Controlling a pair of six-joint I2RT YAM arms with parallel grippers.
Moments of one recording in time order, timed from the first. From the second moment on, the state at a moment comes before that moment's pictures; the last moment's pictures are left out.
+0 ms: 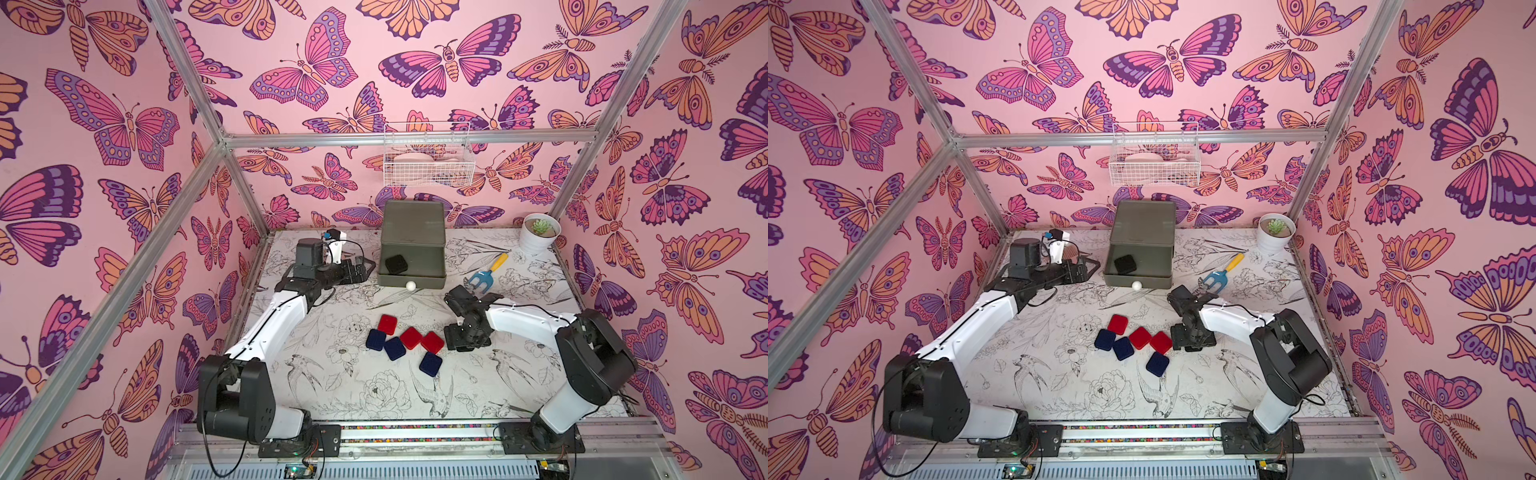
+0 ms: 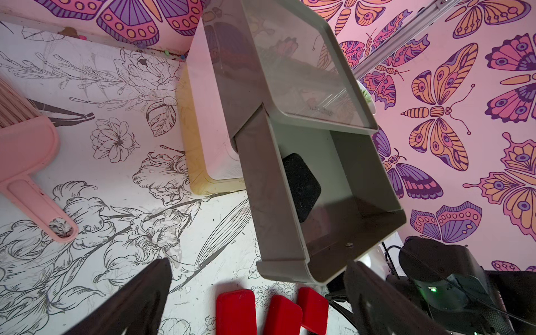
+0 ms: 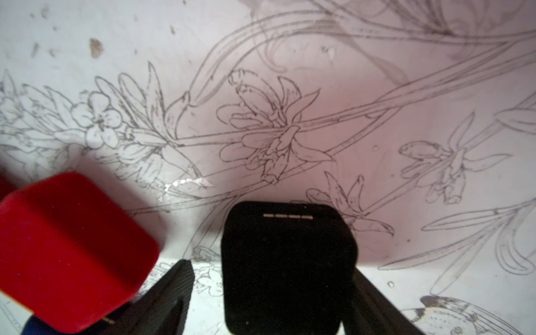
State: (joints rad) left arm -0.15 1.43 1.06 -0.22 0.56 -0.33; right arm 0.67 1.67 0.96 -0.74 0.03 0.48
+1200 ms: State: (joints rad) left arm -0.15 1.43 1.07 -0.22 0.56 -0.33; right arm 0.64 1.53 1.62 -0.85 0.36 0.32
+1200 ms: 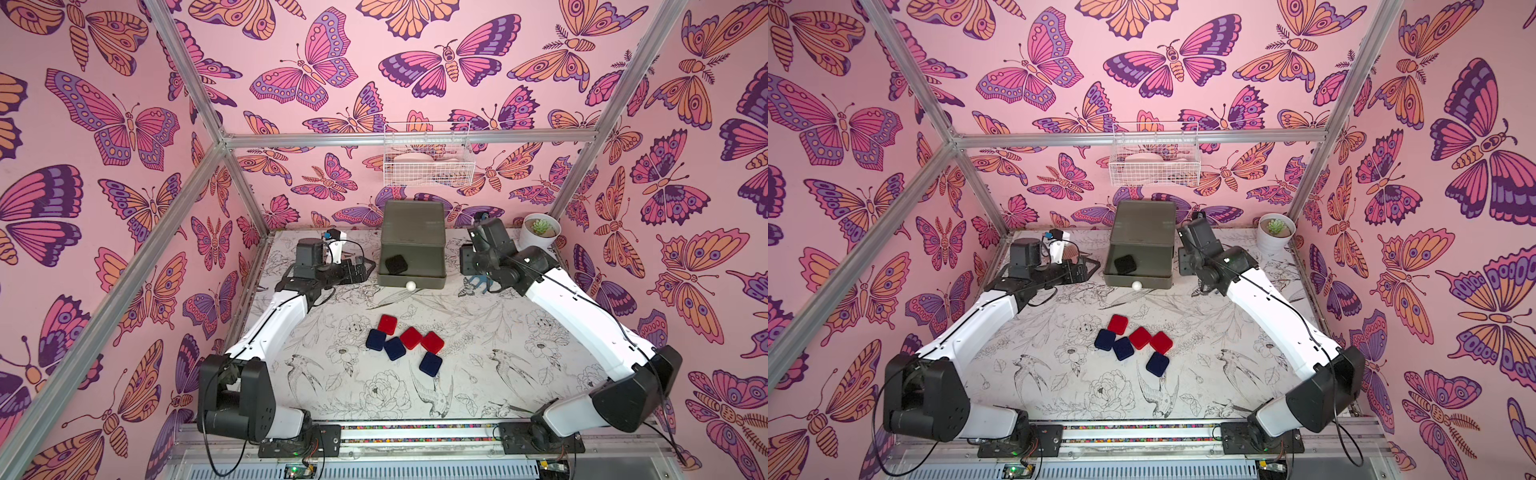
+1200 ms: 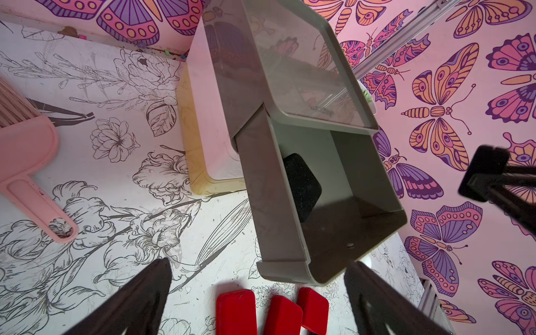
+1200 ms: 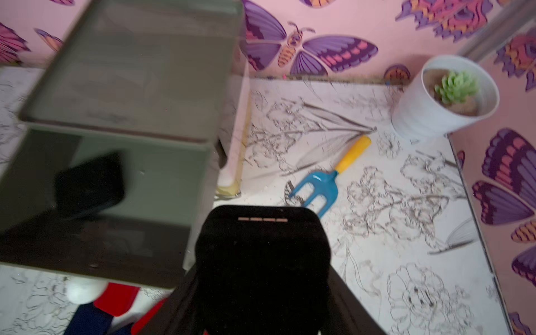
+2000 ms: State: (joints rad) left arm -0.15 1.43 1.07 -0.22 0.56 -0.33; right arm 0.69 1.98 2.08 -1.07 0.04 0.26
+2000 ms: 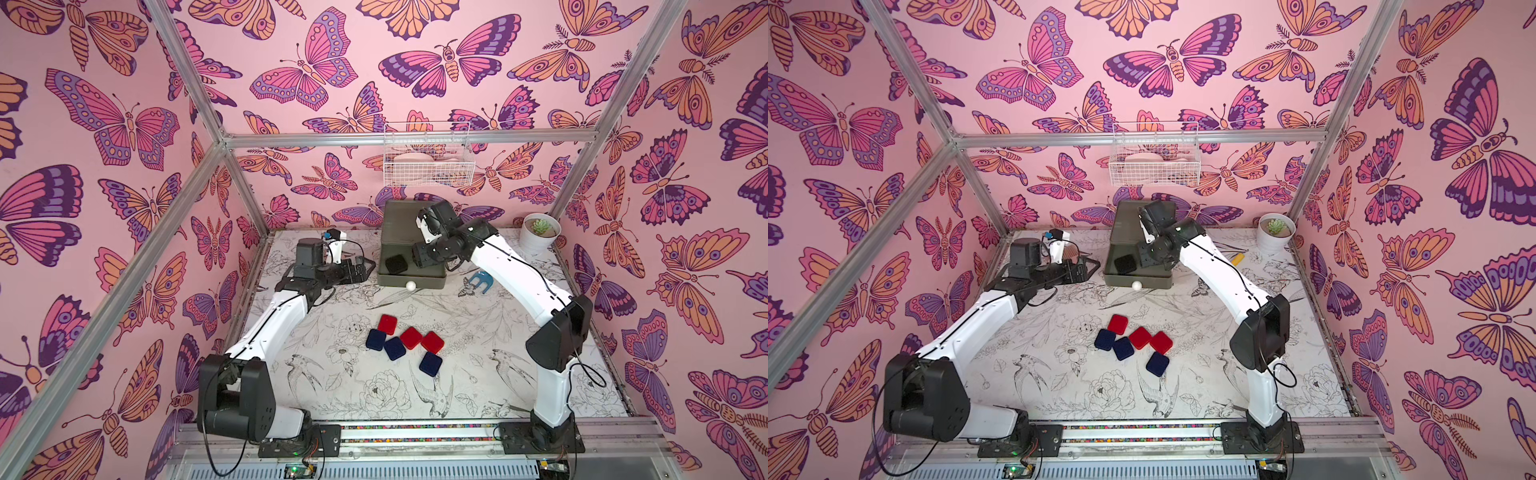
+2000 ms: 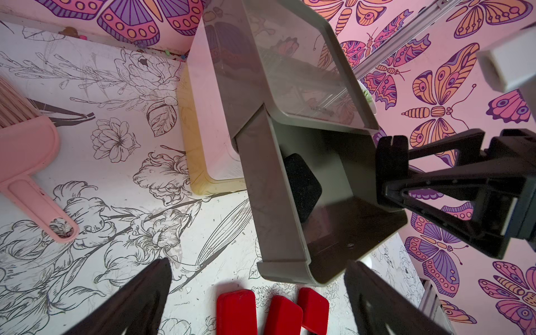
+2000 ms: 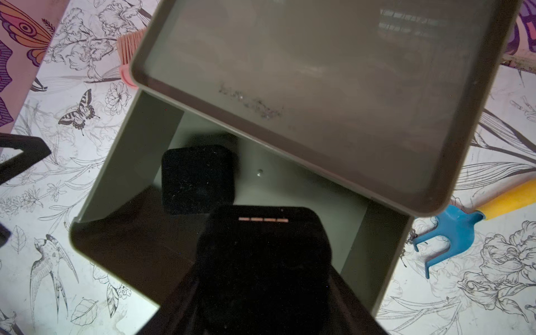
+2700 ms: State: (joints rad) left arm -0.15 1.43 1.07 -0.22 0.56 -0.33; right arm 0.69 2.10 2.15 -1.11 0.05 0.26
